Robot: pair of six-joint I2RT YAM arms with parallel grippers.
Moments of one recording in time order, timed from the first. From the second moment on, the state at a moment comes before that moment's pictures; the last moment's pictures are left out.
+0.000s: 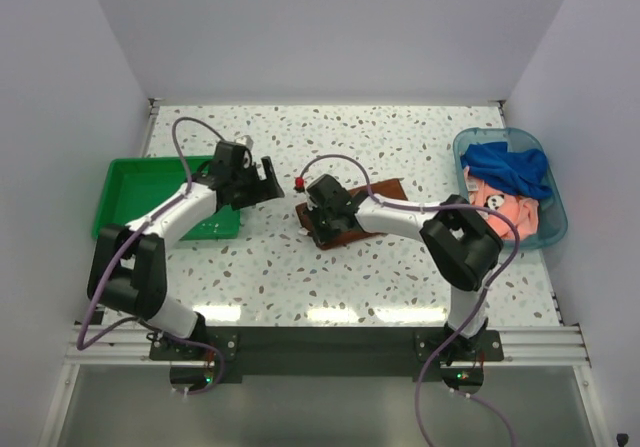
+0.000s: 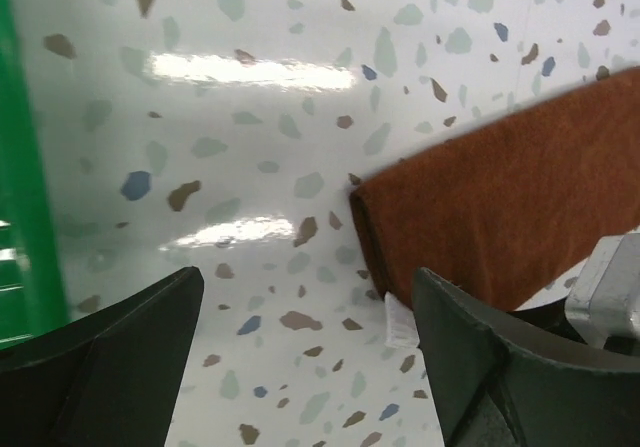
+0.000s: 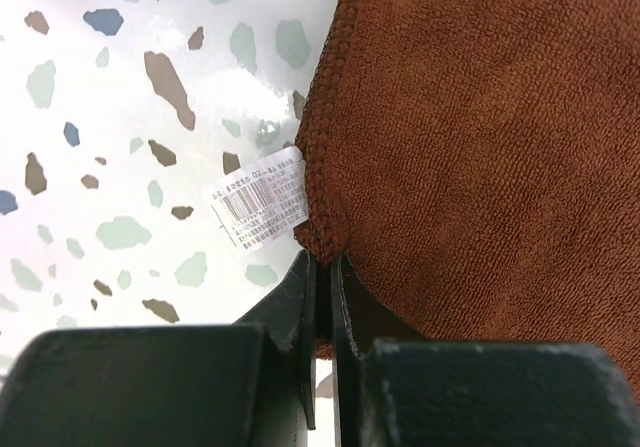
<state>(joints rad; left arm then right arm) -0.28 1.52 0.99 -0.32 0.13 -0.53 0.83 1.89 1.20 -0.31 -0.04 0.24</state>
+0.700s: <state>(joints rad) -0.45 1.70 0.91 -0.13 0.23 -0.89 0.76 1.80 1.07 -0.12 -0.21 0.40</state>
